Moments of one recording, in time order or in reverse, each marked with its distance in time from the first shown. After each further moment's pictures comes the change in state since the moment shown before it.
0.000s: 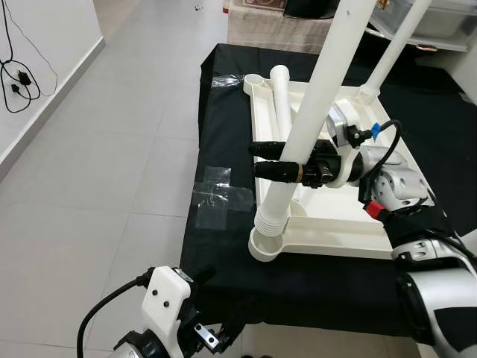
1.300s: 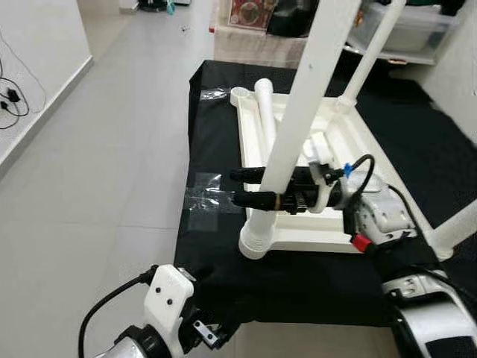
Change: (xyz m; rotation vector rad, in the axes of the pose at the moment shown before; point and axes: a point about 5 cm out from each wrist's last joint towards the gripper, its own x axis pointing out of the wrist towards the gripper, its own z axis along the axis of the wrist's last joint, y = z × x) left arm 0.009 0.006 -0.002 0.067 0.005 0.005; right arm 0.034 0.010 -0.036 -0.082 0.045 -0.143
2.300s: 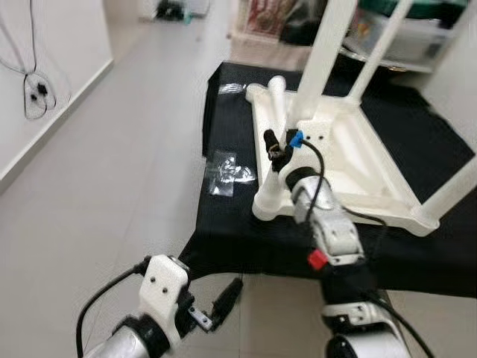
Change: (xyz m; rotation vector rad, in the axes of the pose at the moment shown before) left arm 0.009 0.011 0.005 0.024 -0.050 0.044; right arm 0.018 -0.027 -0.012 0.144 -0.001 -1.493
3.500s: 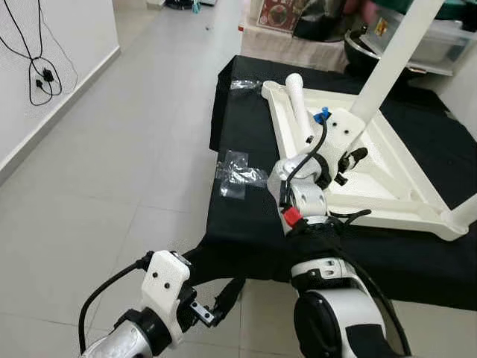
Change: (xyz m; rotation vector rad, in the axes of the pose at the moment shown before) left arm 0.000 0.001 0.001 0.013 -0.008 -0.001; right arm 0.005 -0.008 0.009 0.092 0.060 -0.866
